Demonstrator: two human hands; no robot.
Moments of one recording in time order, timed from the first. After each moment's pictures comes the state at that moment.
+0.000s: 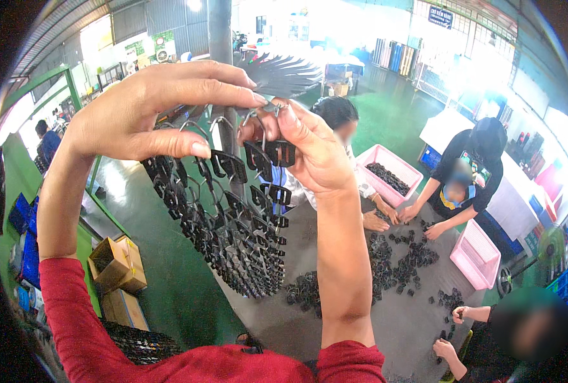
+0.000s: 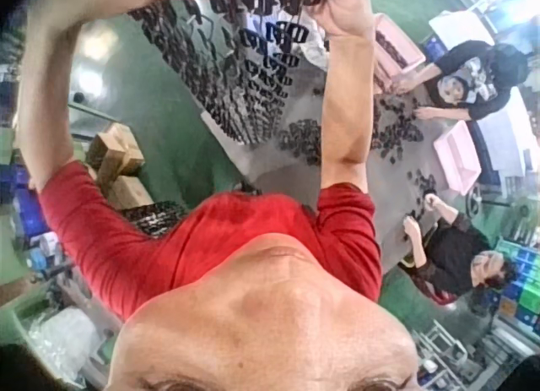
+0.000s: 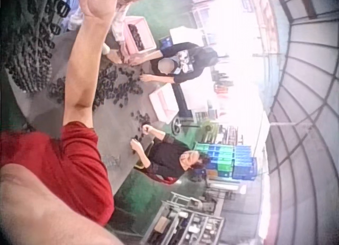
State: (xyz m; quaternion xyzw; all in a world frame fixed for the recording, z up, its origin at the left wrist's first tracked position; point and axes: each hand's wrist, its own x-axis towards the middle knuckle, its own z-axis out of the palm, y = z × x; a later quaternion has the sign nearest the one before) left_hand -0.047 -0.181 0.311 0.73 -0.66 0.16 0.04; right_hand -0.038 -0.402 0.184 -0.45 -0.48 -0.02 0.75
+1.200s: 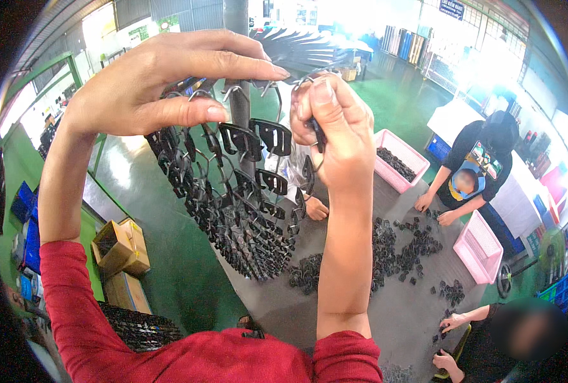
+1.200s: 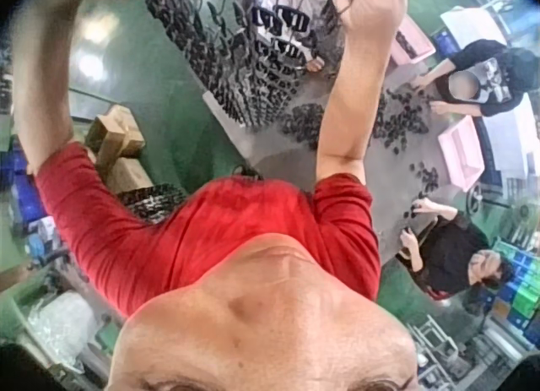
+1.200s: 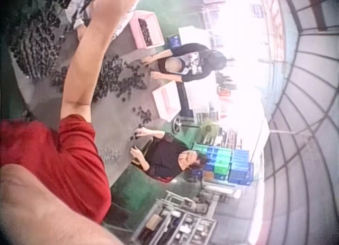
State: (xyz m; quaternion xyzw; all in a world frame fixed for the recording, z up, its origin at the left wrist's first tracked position) left_hand -0.054 -0.181 0.304 0.73 -0.66 0.18 0.03; right_hand -0.071 -0.384 0.186 -0.46 -0.39 -0.25 0.76
